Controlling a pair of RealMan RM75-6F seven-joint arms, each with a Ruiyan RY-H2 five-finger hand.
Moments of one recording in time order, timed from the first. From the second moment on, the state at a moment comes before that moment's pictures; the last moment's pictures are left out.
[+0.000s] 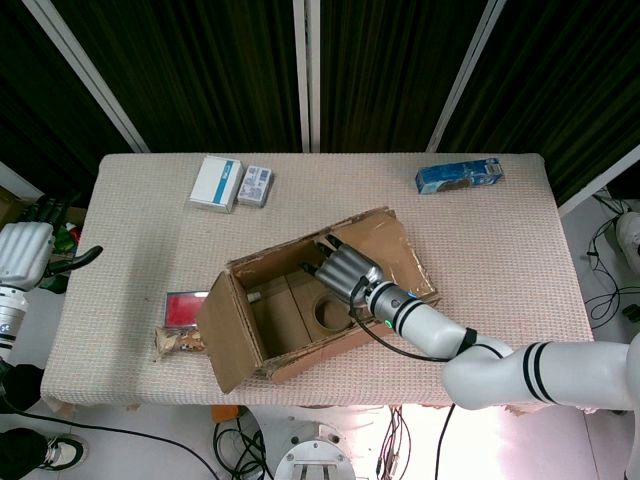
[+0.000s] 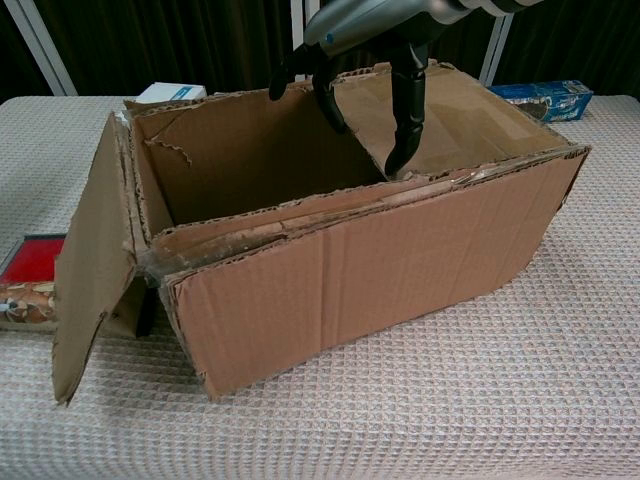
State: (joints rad) left arm -0.40 -0.99 -0.15 -1.48 1.32 1.16 -0.19; right arm 1.56 -1.06 -0.07 -2.00 -0.52 0.70 -0.64
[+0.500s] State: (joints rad) left arm -0.40 -1.00 -0.15 -1.48 1.32 1.14 -0.21; right arm 1.62 -0.98 -0.10 -2.10 -0.41 0.80 -0.72
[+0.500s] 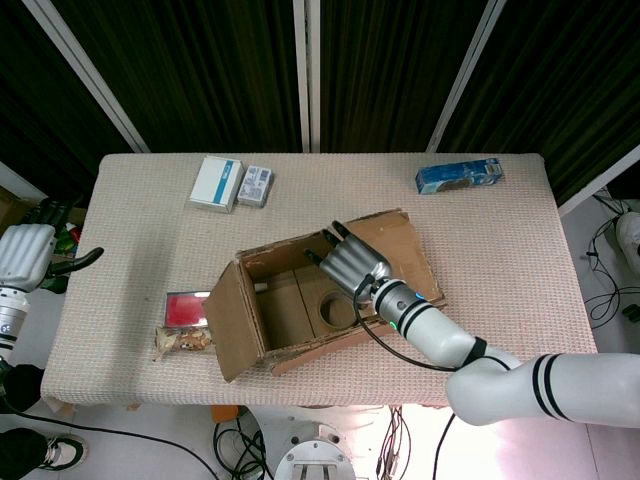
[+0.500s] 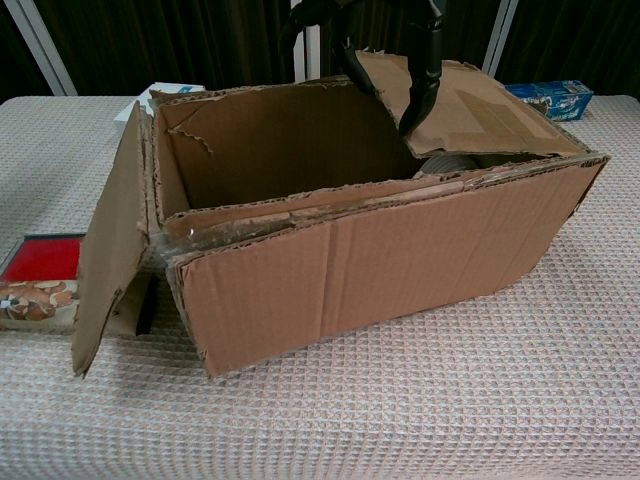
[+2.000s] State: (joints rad) left arm -0.44 -1.01 -0.16 -1.58 1.25 1.07 -0.07; right arm 1.12 -0.42 0.10 -2.26 -0.94 0.66 -0.17
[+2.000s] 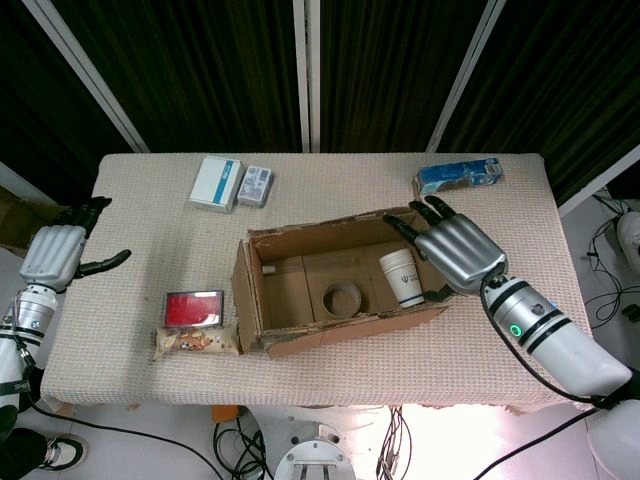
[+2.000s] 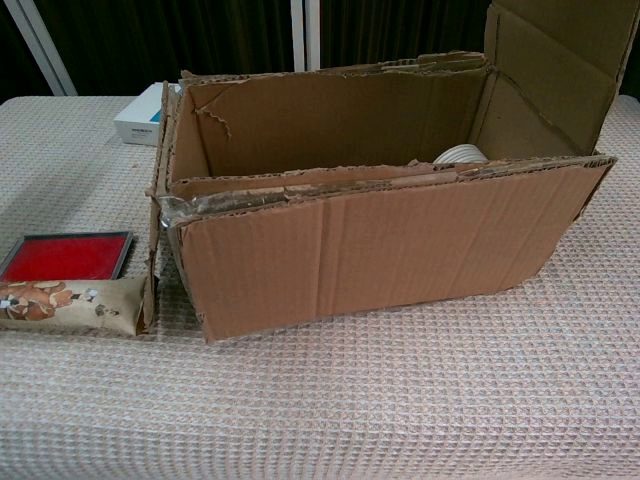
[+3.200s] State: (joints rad) left arm -0.43 -1.07 -0.15 -1.56 1.31 1.19 0.01; right arm 0.49 -0.59 0.12 -1.80 -1.52 1.19 0.24
